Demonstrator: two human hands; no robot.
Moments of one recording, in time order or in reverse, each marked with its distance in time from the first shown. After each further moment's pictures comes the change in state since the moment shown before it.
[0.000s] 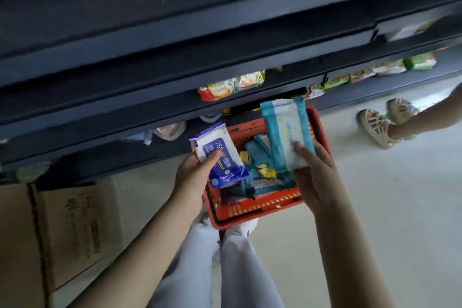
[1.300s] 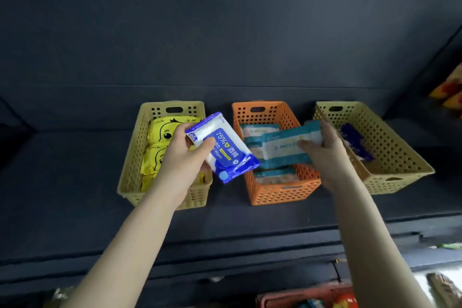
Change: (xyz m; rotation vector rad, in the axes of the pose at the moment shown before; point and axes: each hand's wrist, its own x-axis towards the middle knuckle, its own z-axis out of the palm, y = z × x) left_hand -0.040 0.423 -0.194 0.048 0.070 0.693; right_hand -0.015 -0.165 0.425 -0.634 -0.193 -0.677
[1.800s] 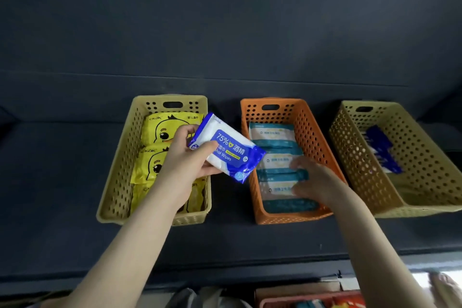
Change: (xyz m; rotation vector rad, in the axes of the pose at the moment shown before) left_hand 0.065 -0.017 0.011 -0.146 0.025 -0.220; right_hand 0.059 0.048 0.012 -0.975 -0.426 0.223
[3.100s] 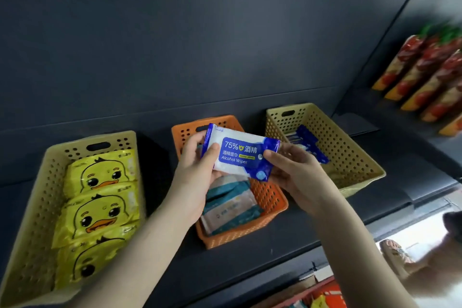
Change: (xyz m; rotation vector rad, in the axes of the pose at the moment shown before) left_hand -0.005 -0.002 0.126 -0.076 -0.270 0.113; right_hand -0.061 0.012 -0.060 1.397 0.178 -0.092
